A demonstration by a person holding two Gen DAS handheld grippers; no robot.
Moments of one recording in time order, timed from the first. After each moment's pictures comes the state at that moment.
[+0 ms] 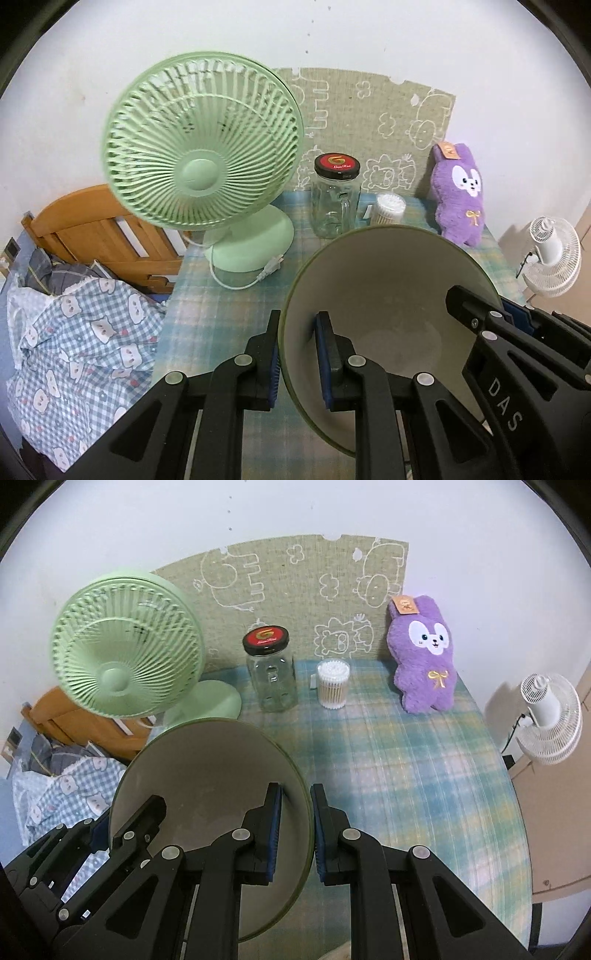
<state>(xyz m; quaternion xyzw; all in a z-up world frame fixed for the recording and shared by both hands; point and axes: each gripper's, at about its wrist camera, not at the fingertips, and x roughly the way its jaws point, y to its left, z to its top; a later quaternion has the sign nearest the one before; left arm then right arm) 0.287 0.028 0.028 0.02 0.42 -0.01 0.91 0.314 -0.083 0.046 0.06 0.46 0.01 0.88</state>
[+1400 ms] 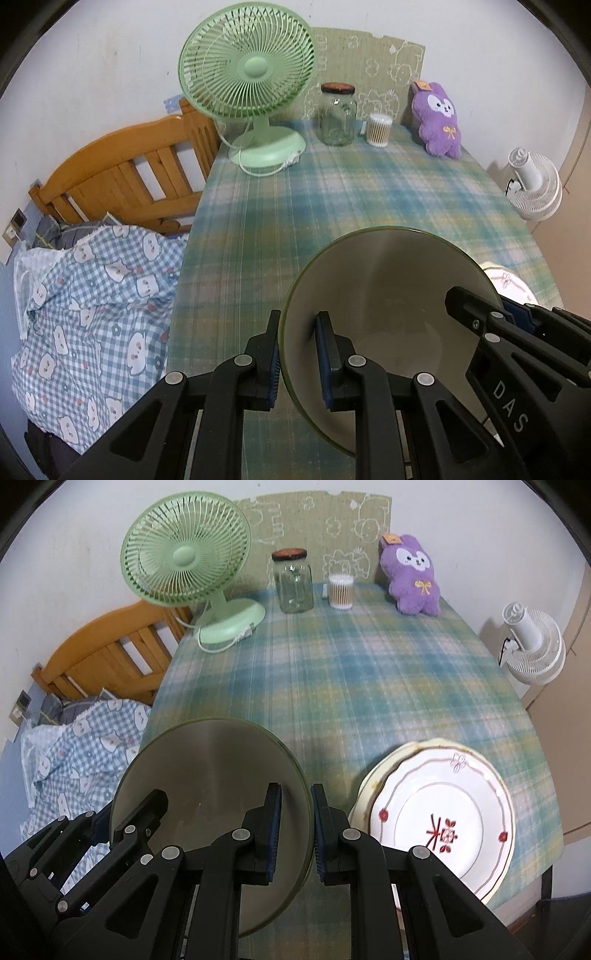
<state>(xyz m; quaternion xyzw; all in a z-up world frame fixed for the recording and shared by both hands) 0.130 0.083 -0.032 0.04 0.46 -0.03 0.88 0.136 -0.029 -0.006 0.07 0.51 0.01 0.86</state>
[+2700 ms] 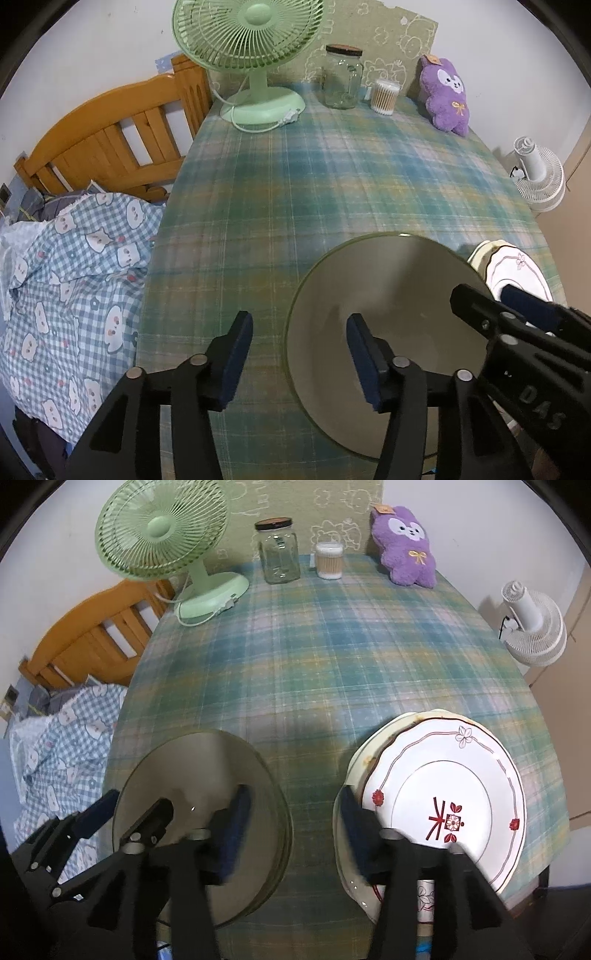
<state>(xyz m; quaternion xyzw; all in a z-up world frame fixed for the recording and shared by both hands) 0.141 0.091 -0.076 0.02 0.51 -0.05 0.86 0.142 -0.039 -0.042 0.07 0.54 -0.01 0.84</state>
